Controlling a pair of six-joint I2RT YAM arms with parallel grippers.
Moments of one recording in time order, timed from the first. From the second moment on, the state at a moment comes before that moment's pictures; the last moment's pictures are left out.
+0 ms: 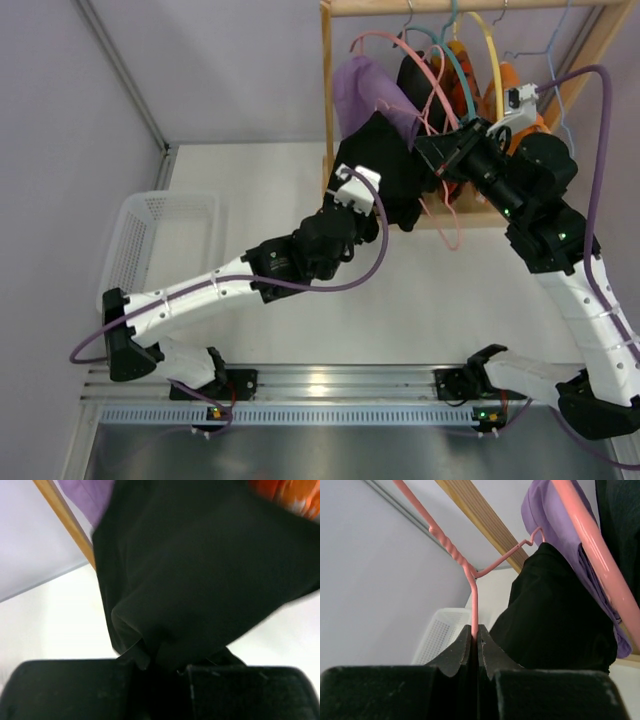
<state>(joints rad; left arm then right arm) -1.17 1.39 1.36 -0.18 -0.75 -0.03 0.47 1.08 1.53 -0.43 -0.02 0.67</state>
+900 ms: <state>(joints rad) -1.06 1.46 1.90 0.01 -0.64 0.32 0.48 0.96 1.04 -0.27 -0.16 0.50</state>
